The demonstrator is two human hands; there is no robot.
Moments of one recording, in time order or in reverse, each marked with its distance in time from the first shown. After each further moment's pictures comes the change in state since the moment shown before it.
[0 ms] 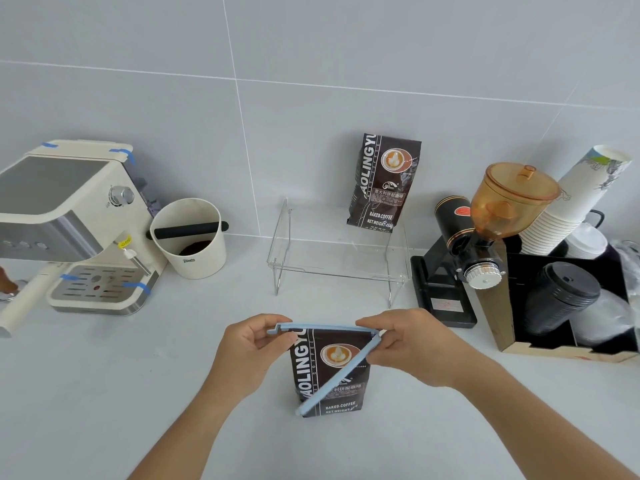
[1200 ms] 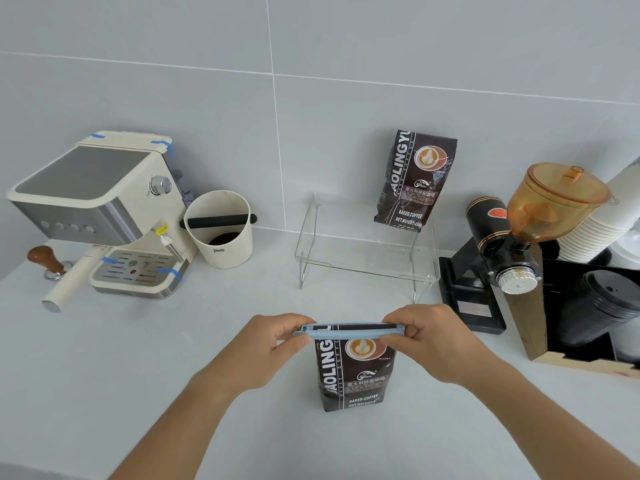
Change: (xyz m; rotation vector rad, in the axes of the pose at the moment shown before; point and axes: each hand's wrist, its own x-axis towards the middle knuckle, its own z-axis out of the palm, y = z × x) left_hand -0.010 0.021 -0.033 0.608 -0.304 0.184; right_hand 0.015 0.002 0.014 -0.254 0.218 -0.331
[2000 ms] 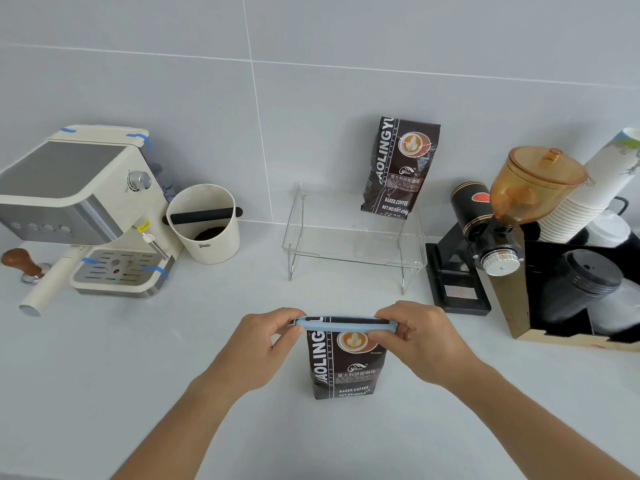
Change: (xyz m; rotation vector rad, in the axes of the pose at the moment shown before) left_hand -0.002 -0.006 0.017 0.077 0.135 0.046; right_hand -0.017 0.008 0.025 0.065 0.211 -0.010
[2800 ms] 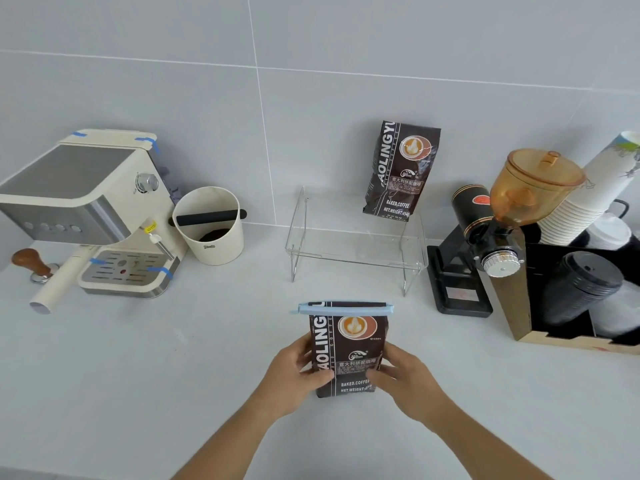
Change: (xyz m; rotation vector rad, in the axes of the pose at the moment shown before) left_hand -0.012 -0.033 0.079 -0.581 -0.120 -0.359; right_hand -0.051 0.053 0.078 0.628 -0.193 0.515
